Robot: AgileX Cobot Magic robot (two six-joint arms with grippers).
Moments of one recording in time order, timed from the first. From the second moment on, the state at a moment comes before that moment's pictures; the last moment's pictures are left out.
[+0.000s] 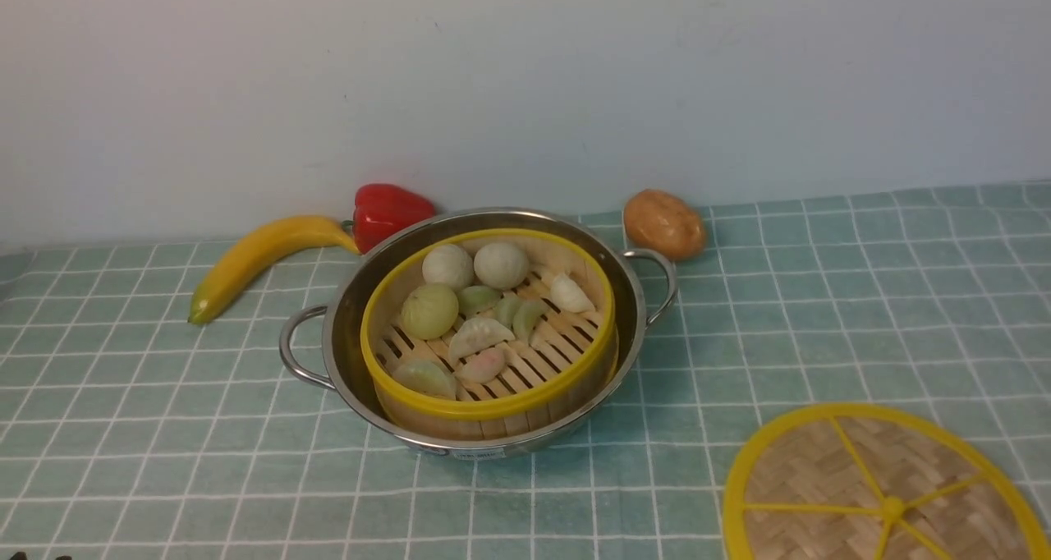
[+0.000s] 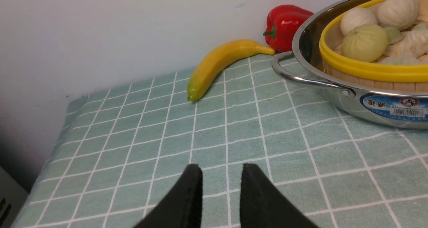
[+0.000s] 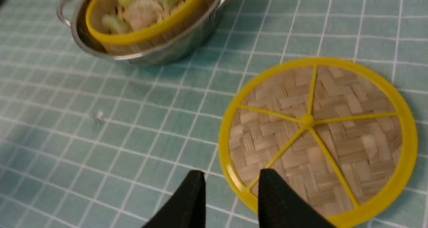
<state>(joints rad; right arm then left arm) 0.01 0.51 -0.71 0.47 1.22 -0.17 0.04 0.00 0.01 0.06 0.32 0.19</state>
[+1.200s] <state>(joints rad) 0.34 1.75 -1.06 0.00 1.12 -0.03 0.04 0.00 0.01 0.06 0.32 0.19</state>
